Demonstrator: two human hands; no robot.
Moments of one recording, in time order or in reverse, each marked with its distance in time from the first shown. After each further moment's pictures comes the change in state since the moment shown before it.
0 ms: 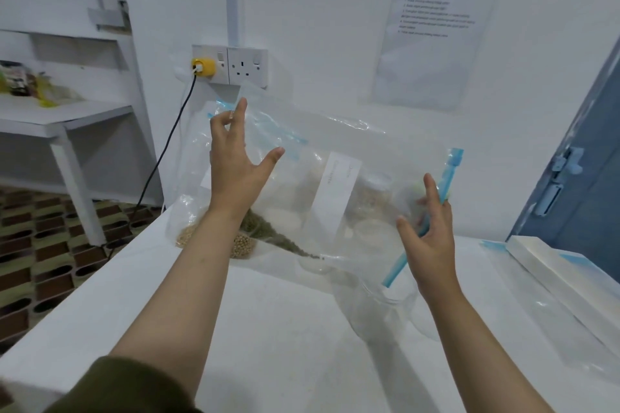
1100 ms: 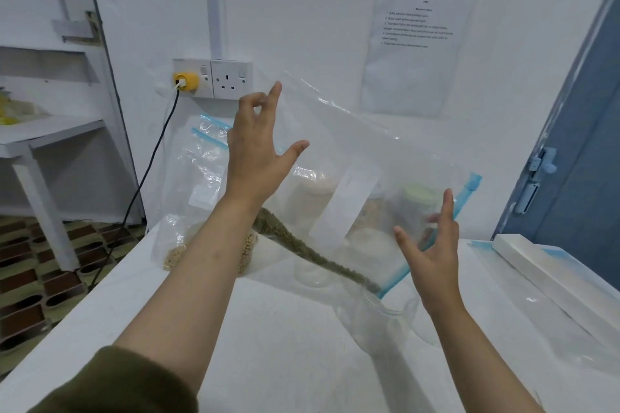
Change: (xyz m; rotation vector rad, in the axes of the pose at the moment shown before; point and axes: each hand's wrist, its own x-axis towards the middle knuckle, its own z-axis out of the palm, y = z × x) left_hand 0.037 0.041 0.013 0.066 -0.069 0.193; right_hand -0.005 0.006 0.000 -0.081 0.106 0.017
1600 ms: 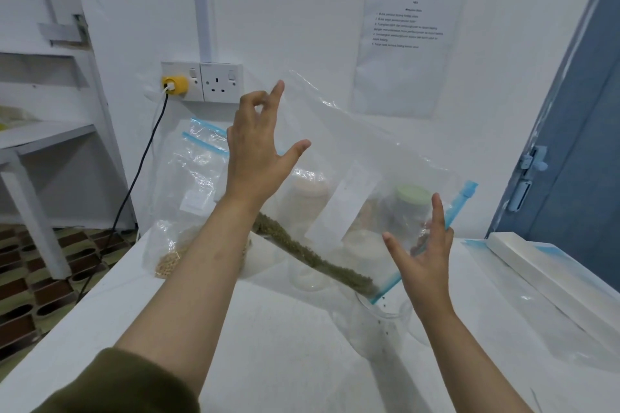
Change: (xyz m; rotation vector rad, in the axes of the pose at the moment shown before) left_hand 0.007 0.007 0.010 0.044 0.010 0.046; right_hand -0.005 0.001 0.004 0.067 -0.010 -0.003
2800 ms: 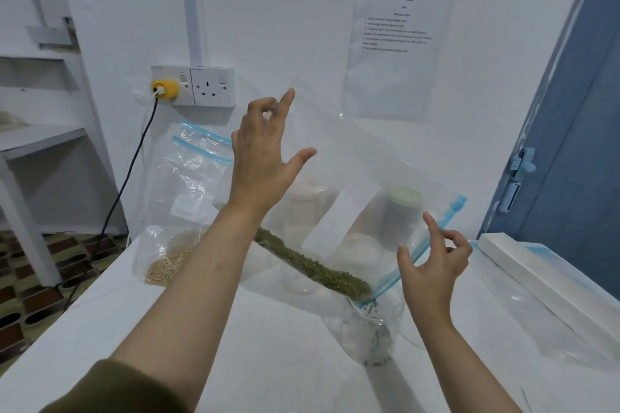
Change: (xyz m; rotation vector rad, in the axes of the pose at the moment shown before) left_hand -0.003 0.020 0.009 0.009 -0.007 0.054; right_hand -0.001 0.024 -0.008 -0.274 0.245 0.046
